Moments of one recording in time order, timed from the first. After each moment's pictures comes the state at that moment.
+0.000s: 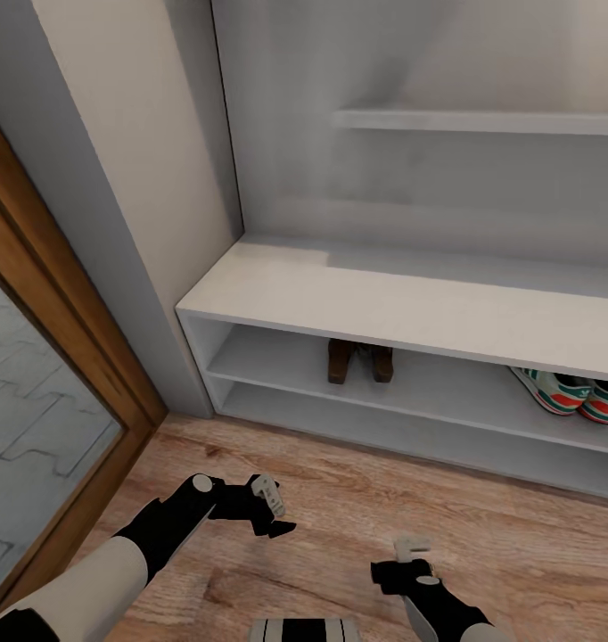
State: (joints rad) left arm -0.72 0.07 -0.59 -0.59 -0.05 0.07 -0.76; right arm -0.56 0.06 0.02 -0.19 0.04 0.00 -0.06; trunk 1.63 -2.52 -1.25
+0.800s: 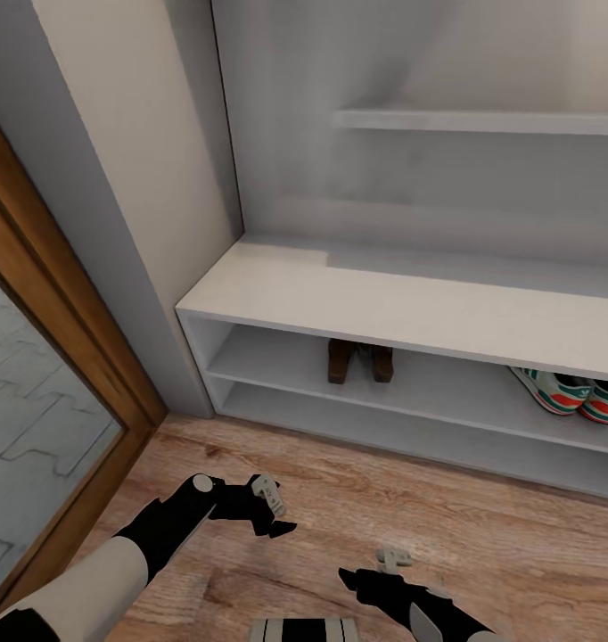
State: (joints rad) left arm -0.72 0.07 -0.59 -0.59 -0.05 0.07 -0.76; right arm -0.56 0.05 0.02 -0.12 -0.22 -0.01 0.37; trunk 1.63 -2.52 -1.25
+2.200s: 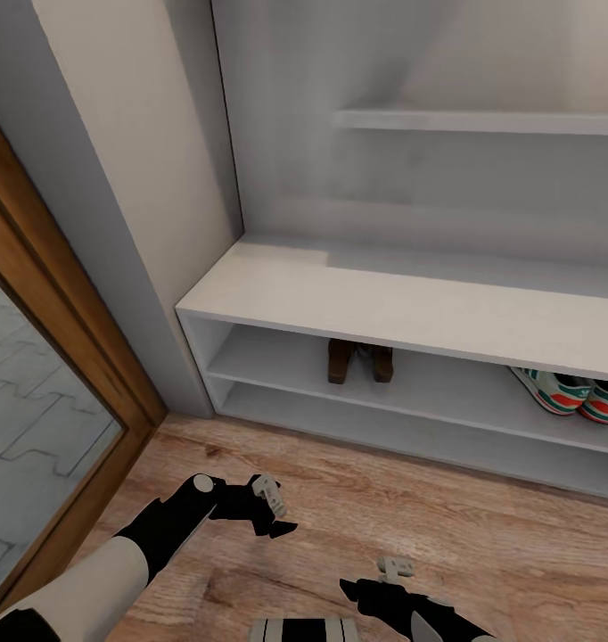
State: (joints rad) left arm -0.72 0.07 -0.59 -0.59 -0.05 0.07 -0.76; right arm -0.56 0.05 0.02 -0.08 -0.22 -0.01 0.37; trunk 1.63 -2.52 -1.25
